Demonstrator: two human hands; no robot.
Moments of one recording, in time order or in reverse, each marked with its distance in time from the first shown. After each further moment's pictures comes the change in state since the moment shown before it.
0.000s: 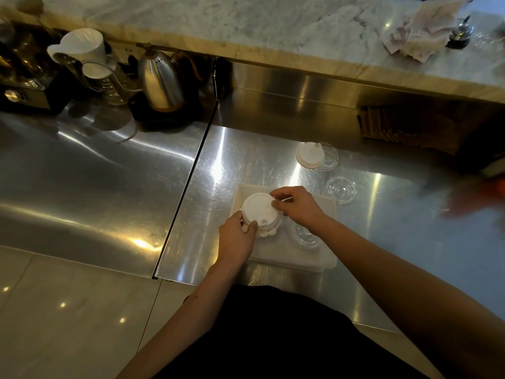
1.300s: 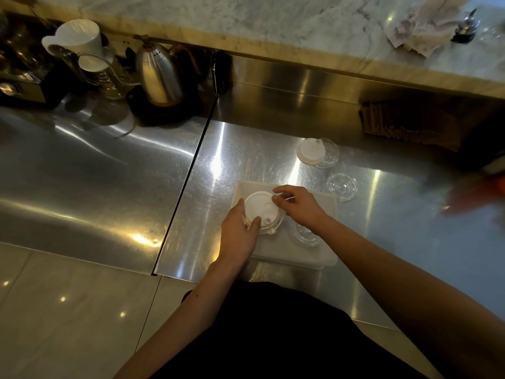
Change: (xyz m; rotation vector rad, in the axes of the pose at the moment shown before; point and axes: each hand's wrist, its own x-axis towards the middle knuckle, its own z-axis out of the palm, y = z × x) left_hand 0.001 -0.003 0.005 -0.023 0.015 0.096; right_hand -0.005 0.006 0.001 0.010 -0.009 0.030
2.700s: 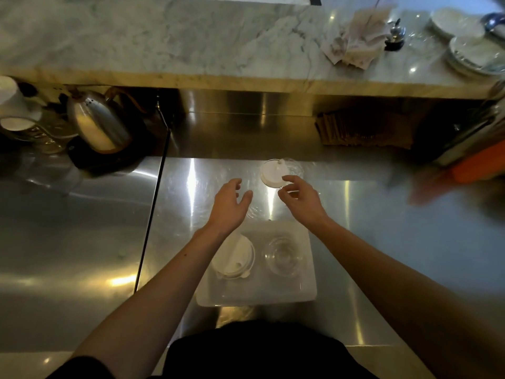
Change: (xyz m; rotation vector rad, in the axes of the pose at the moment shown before) left_hand 0.134 0.077 0.039 0.127 -0.222 0.112; right_hand 0.040 0.010 -0.081 0.120 0.381 0.054
